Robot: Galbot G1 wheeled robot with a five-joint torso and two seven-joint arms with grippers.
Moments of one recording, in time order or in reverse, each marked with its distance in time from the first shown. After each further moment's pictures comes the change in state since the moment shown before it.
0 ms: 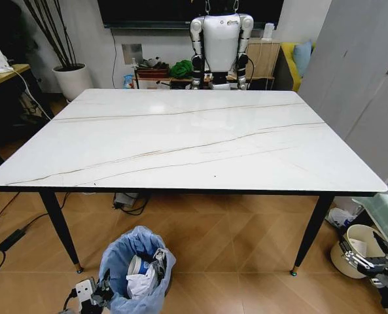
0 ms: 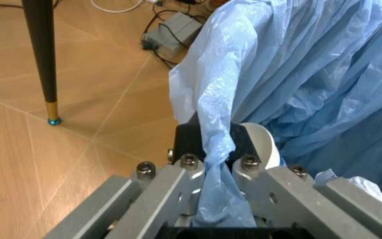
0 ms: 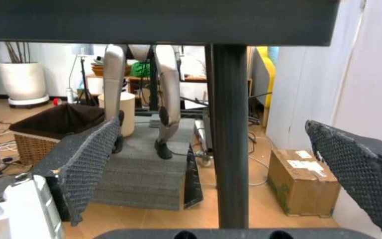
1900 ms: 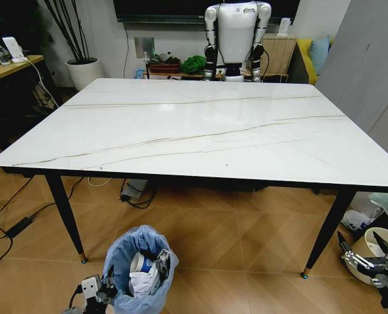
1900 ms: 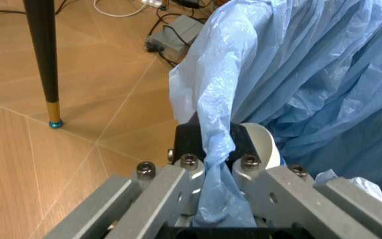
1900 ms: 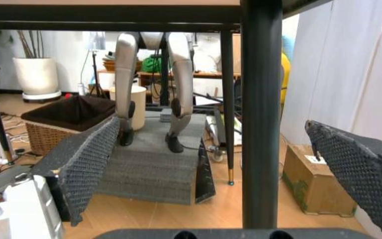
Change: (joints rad) left arm -0.029 0.002 0.027 0.039 0.062 -0.054 0.028; right arm 0.000 0.000 0.000 0.000 0.000 0.000 0.000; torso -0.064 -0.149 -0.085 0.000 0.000
